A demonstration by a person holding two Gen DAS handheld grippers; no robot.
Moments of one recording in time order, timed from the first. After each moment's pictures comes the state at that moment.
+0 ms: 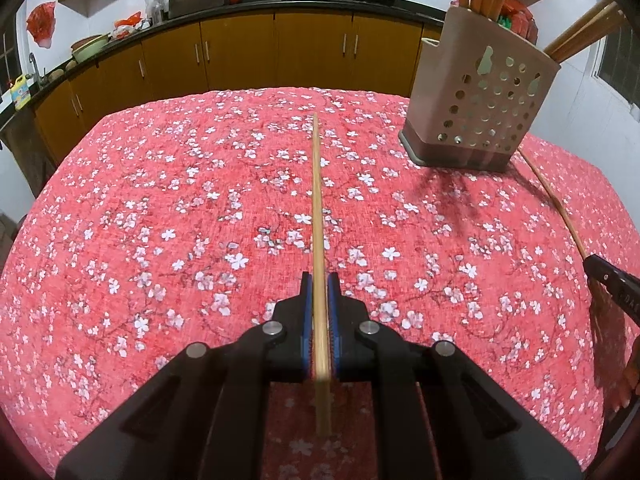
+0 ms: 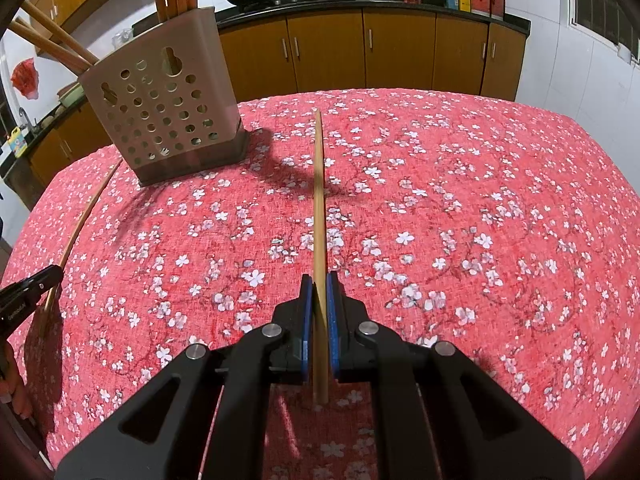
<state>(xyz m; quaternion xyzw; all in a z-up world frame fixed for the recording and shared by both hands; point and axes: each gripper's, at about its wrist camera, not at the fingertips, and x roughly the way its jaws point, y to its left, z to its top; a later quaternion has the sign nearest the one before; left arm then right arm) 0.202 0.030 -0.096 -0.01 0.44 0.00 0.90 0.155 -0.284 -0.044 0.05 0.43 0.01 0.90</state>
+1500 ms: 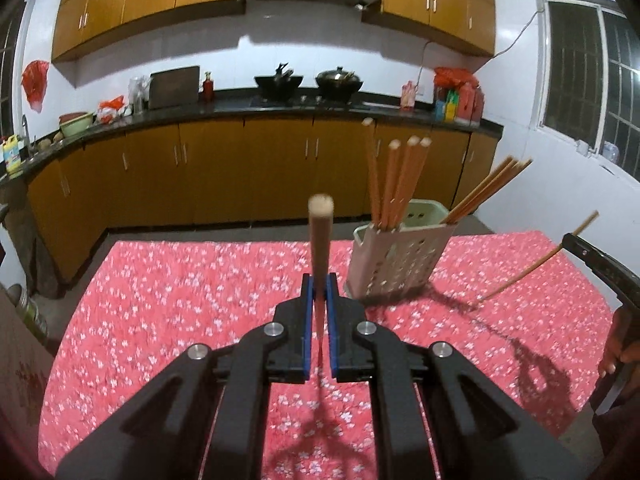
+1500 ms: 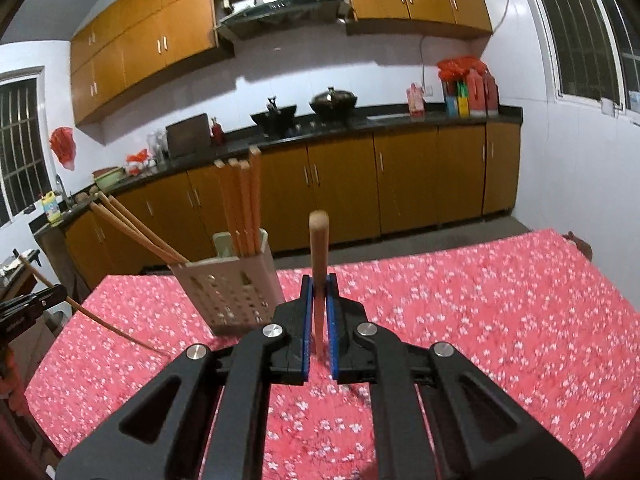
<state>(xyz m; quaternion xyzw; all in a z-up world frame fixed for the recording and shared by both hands) 0.157 0.031 0.069 -0.01 0.28 -0.07 0.96 0.119 -0.296 0.118 0.07 0.23 0.04 0.97</state>
